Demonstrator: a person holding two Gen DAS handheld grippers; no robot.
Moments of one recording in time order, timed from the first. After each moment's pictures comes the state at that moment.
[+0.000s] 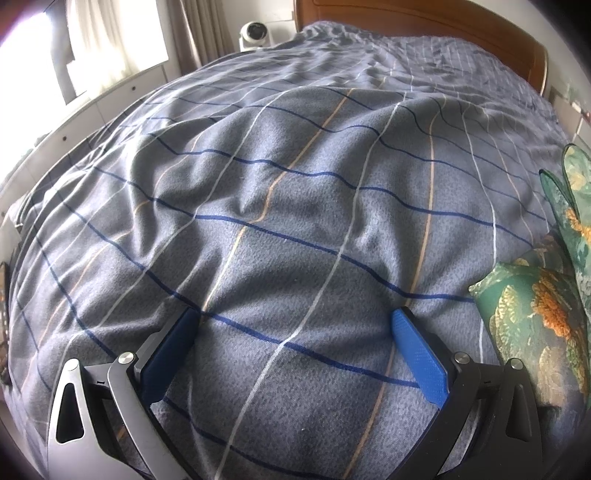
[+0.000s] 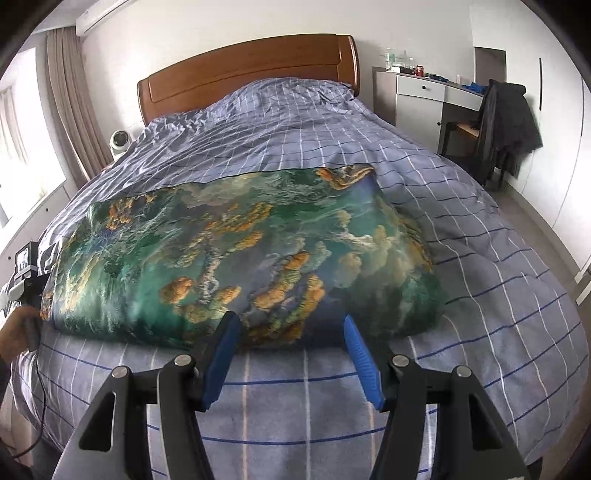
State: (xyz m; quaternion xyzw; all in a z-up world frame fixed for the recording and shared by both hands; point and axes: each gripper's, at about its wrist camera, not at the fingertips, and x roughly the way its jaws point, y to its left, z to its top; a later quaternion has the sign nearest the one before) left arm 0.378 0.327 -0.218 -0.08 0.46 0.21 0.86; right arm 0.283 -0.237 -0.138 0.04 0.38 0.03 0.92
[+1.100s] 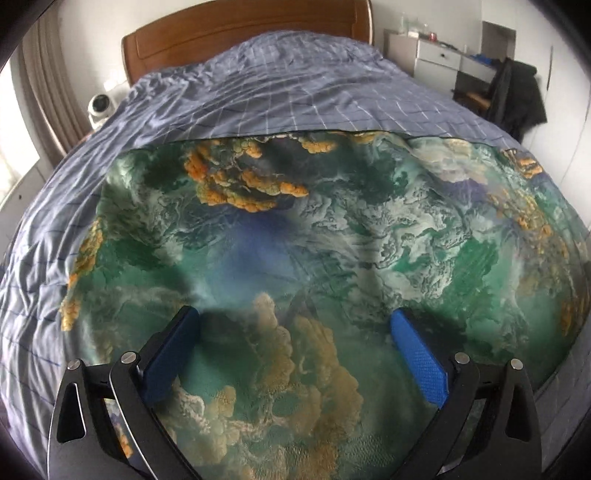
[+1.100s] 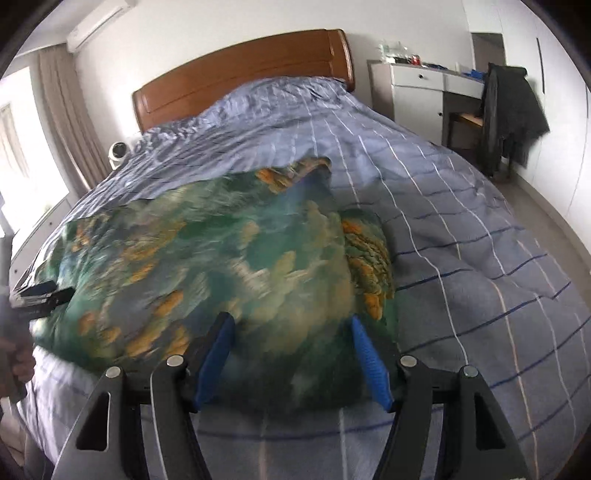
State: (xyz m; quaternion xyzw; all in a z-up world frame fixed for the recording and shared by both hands) left arm 0.352 0.044 -0.149 0.03 0.44 -0.03 0.90; right arm 0.348 -0.319 -0.177 0.07 0.39 0.05 0.92
